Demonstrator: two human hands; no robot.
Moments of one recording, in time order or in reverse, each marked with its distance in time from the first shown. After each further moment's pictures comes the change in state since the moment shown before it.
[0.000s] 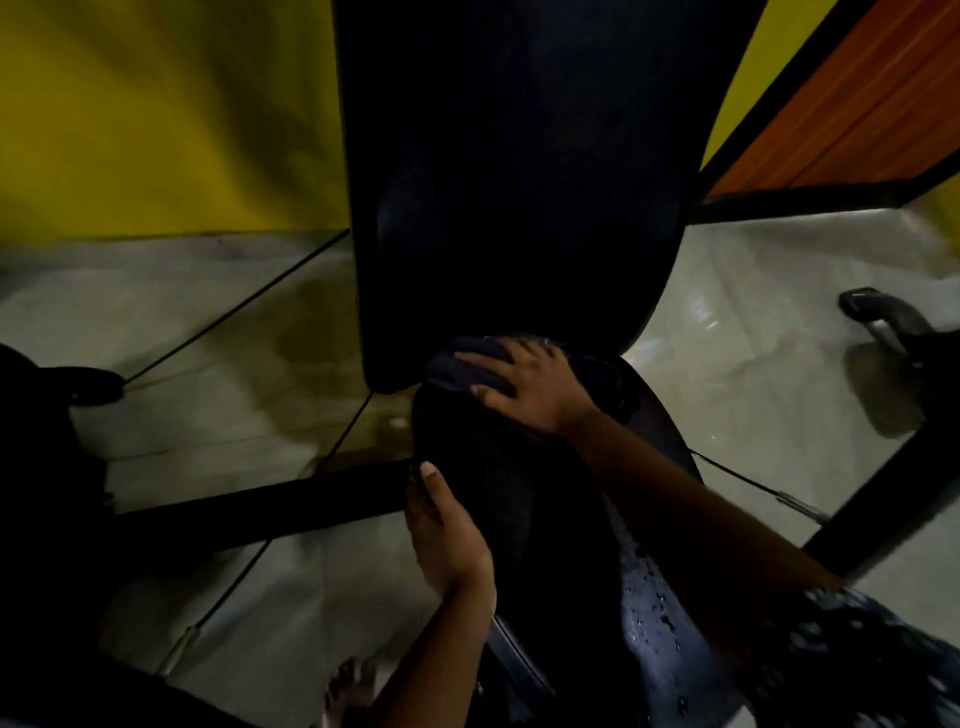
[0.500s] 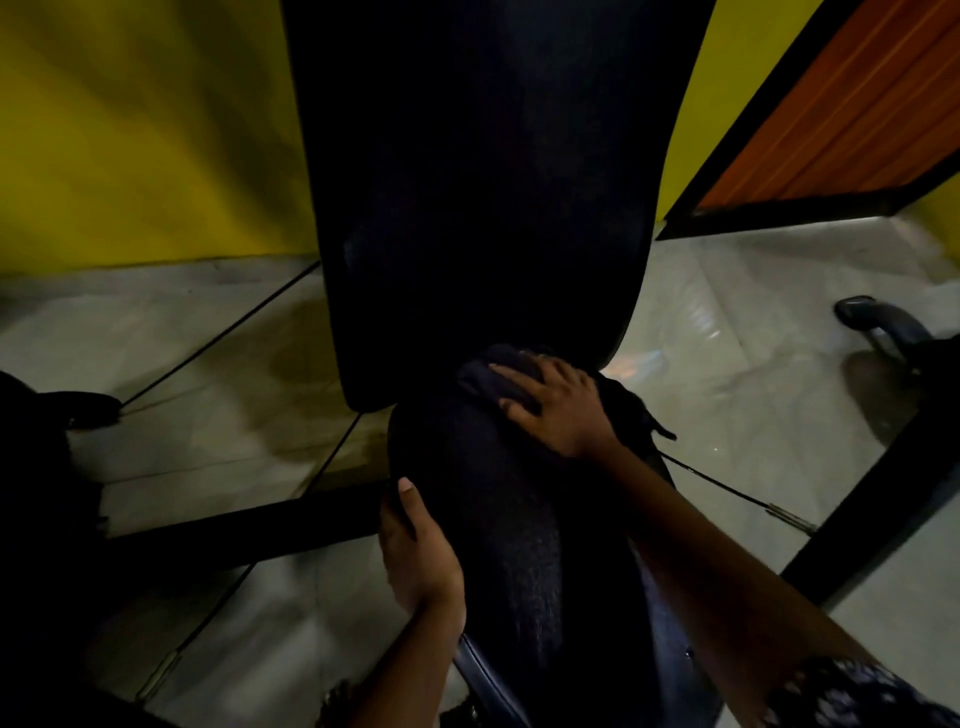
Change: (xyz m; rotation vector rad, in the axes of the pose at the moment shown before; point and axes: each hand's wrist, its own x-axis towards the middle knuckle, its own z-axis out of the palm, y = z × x) left_hand -0.006 0.004 0.000 0.127 0.048 0.076; right_hand -0.031 0.042 0.008 0.057 0.068 0.222
